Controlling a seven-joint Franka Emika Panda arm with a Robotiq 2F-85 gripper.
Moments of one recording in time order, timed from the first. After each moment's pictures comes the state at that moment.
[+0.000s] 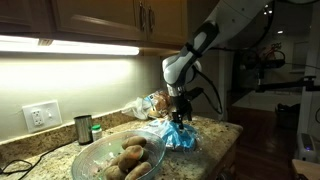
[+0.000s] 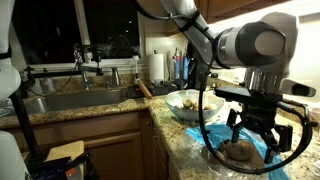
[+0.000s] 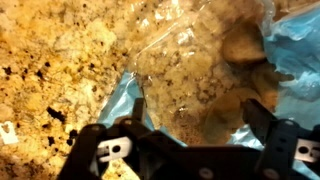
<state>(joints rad) -0.19 0.44 -0.13 -1.86 -0.09 2.17 -0.14</state>
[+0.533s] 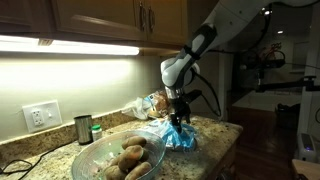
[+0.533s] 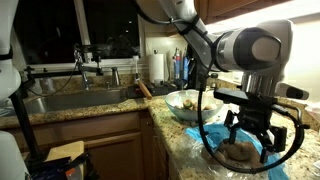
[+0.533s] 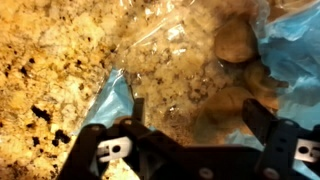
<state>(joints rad) -0.19 0.46 -0.11 -1.85 -0.09 2.18 -0.14</state>
